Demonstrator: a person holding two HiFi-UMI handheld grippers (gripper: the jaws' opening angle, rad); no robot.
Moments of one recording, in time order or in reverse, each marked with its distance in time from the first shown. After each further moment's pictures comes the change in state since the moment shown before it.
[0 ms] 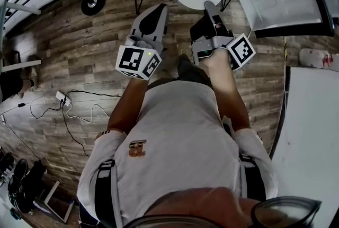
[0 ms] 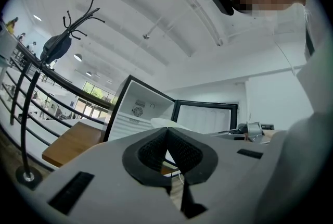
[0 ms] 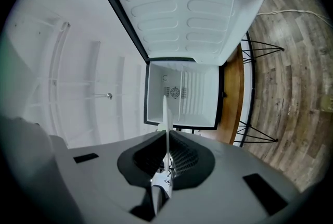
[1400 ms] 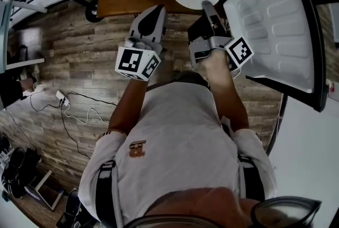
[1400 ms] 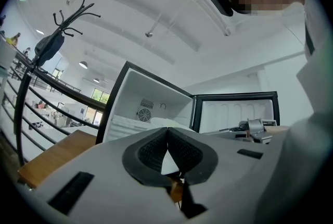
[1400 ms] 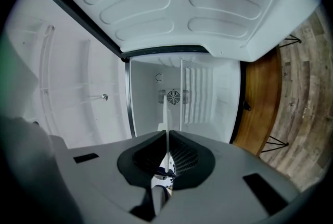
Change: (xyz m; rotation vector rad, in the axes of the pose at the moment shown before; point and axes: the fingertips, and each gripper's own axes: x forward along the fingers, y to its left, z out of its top) left arm 0.279 0.063 0.000 0.056 -0.002 0.133; right arm 0.226 -0.025 0.189 0.069 0.107 0.009
